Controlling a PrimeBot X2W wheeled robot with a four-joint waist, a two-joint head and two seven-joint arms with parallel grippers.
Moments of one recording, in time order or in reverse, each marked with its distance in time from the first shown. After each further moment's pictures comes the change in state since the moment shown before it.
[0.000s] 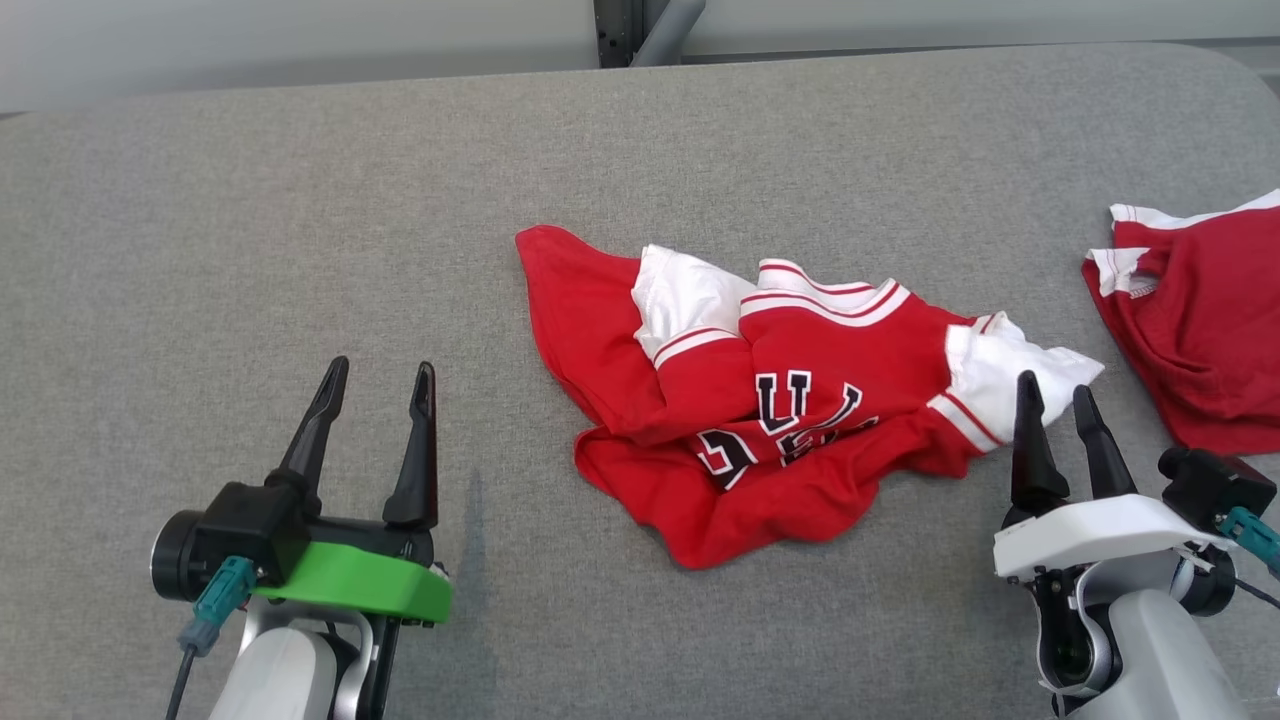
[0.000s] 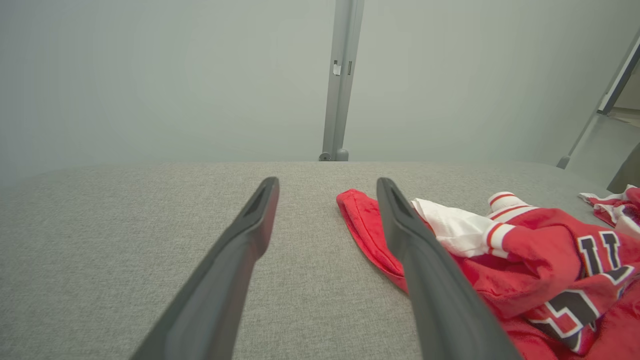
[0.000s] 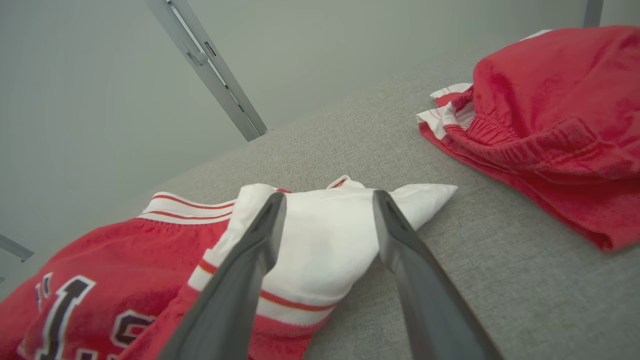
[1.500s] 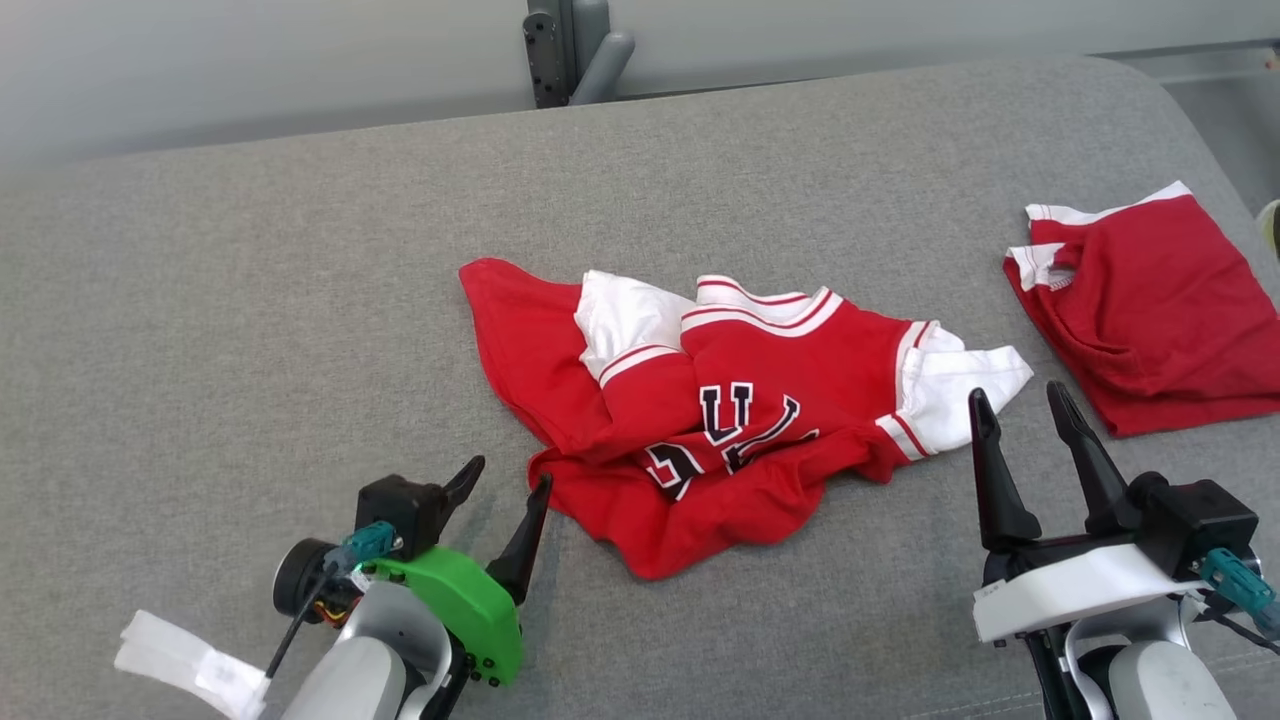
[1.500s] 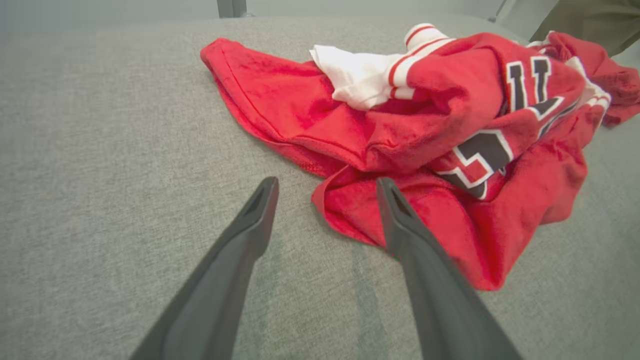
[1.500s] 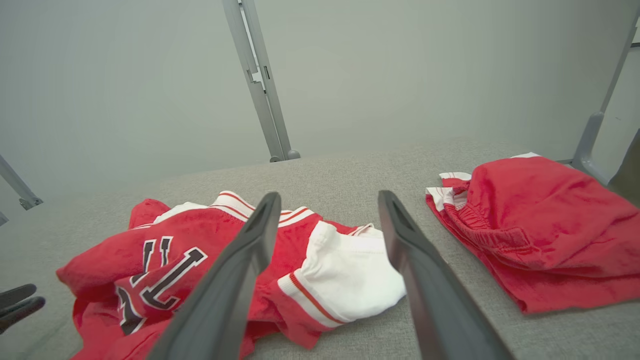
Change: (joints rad) left arm -0.049 -0.002 -0.174 0.206 -0.057 -0.094 0.239; right arm 0.198 -0.009 0.080 -0.397 -0.252 0.000 0.103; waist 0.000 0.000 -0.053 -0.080
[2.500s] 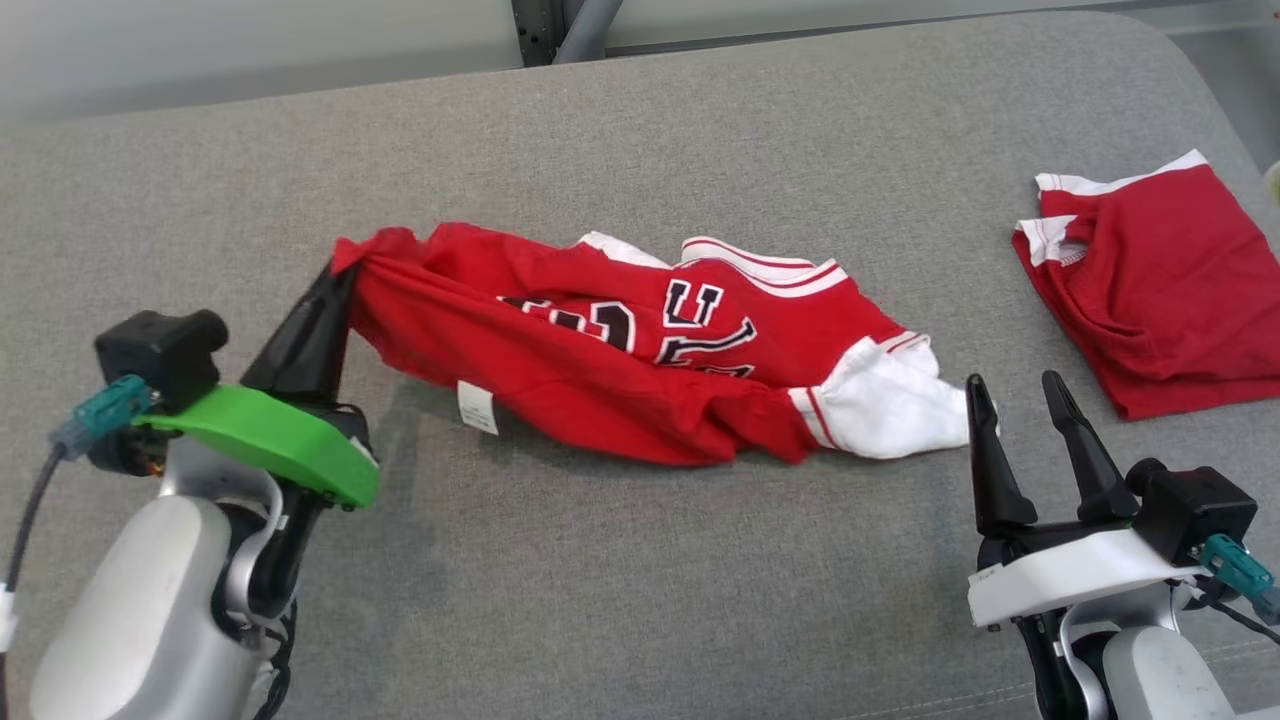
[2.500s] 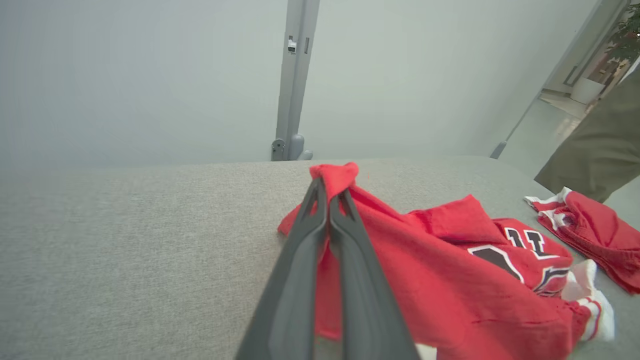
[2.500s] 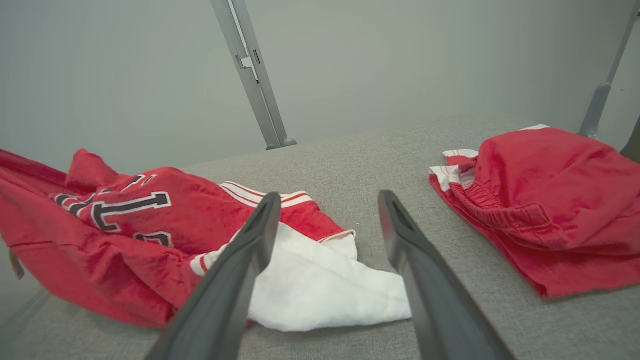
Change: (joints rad) left arm -0.207 0.188 0.016 -0.125 -0.296 0.053 -0.040; right arm -0.034 0.009 0.005 0.032 0.037 0.000 -0.009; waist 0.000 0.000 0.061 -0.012
